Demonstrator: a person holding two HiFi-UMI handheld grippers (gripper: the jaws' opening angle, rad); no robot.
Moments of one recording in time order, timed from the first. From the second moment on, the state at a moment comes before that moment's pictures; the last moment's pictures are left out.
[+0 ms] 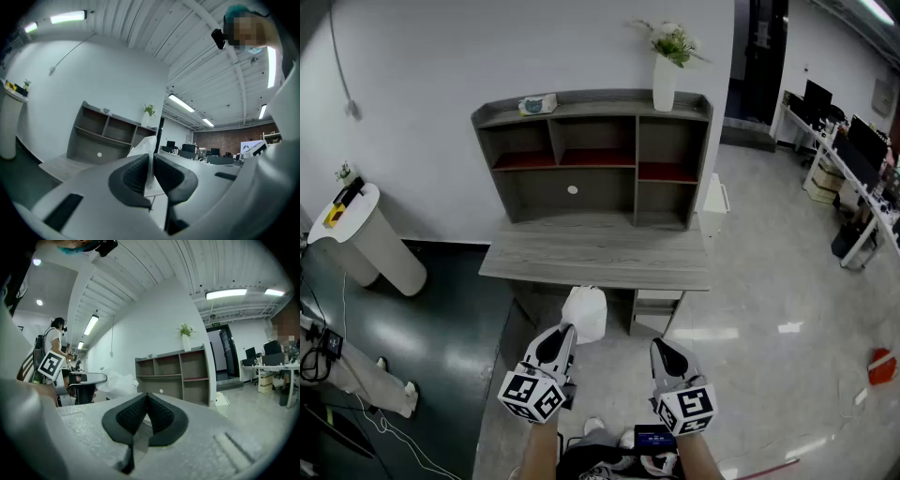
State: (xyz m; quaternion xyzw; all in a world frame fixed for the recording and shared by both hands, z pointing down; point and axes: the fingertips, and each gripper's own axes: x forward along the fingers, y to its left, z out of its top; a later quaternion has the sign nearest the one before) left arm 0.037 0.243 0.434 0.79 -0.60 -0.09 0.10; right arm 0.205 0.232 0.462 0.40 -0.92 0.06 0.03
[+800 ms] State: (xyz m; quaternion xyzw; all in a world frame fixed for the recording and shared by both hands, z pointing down) left arm -0.006 0.203 0.429 0.78 -0.62 -0.11 0.08; right arm 0.176 0.175 0.465 0.38 -0.92 0.08 0.01
